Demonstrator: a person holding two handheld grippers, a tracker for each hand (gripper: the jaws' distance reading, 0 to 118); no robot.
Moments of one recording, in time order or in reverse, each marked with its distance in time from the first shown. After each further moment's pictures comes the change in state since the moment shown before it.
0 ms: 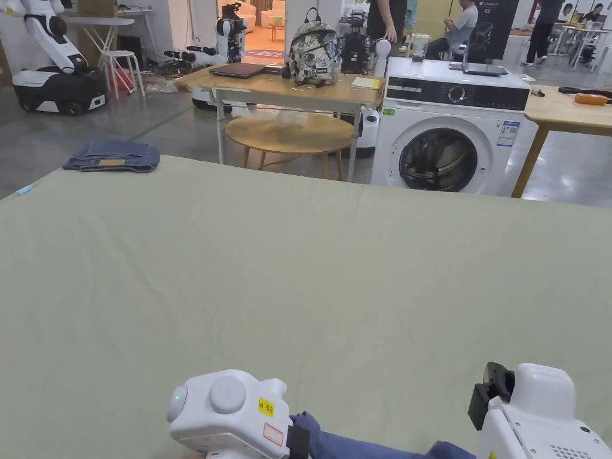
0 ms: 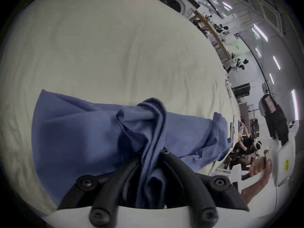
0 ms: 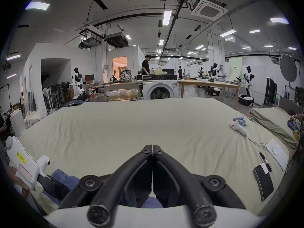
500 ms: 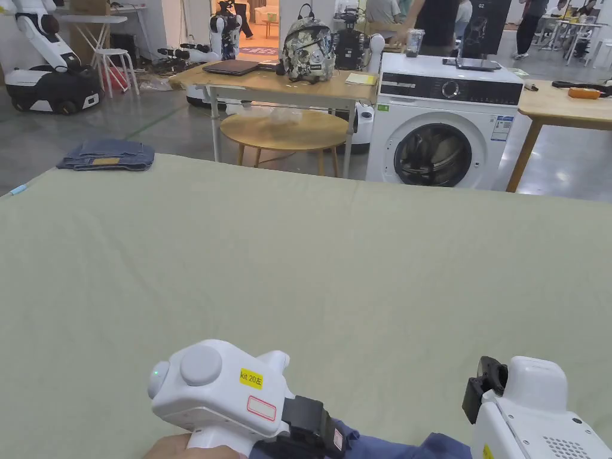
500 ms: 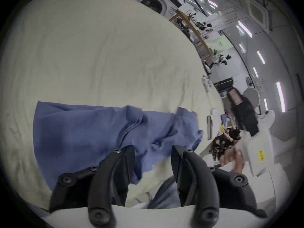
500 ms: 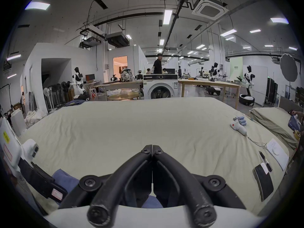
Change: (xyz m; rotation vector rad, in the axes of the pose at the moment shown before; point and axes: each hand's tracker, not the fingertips) left arm 0.033 -0.006 0.057 -0.003 -0.231 -0.058; right arm 0.002 -0.001 0.004 -0.006 0.006 -0.003
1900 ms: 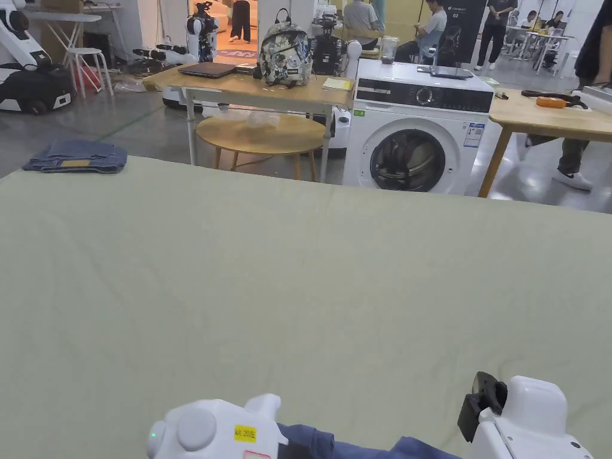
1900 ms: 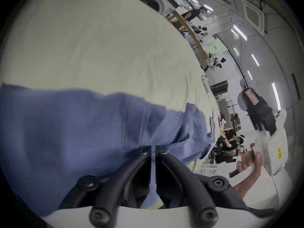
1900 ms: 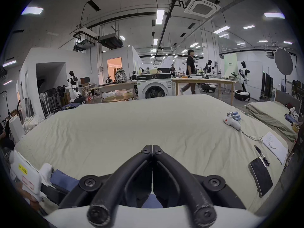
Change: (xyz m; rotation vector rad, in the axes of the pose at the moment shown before) left arm -0.031 -0.015 -0.063 0.071 -0.039 -0.014; right arm 0.026 -0.005 0.012 0.017 -0.041 -0.044
